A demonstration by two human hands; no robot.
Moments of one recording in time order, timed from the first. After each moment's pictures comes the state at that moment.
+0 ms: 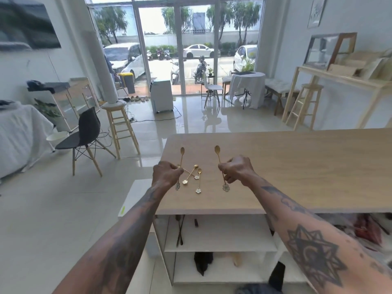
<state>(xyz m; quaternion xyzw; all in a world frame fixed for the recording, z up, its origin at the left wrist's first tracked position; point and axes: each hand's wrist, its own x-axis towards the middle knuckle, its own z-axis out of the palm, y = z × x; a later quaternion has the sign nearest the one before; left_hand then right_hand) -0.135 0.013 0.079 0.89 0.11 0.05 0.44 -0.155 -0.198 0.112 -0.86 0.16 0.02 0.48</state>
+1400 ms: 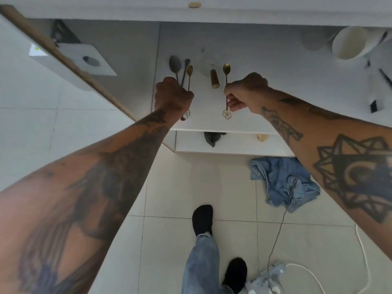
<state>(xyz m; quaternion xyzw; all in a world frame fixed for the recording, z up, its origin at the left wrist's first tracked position) -0.032 0.023 -0.395 0.92 0.22 -0.11 0.31 -0.022 -0.145 -0.378 -0.81 0.29 0.22 0.47</state>
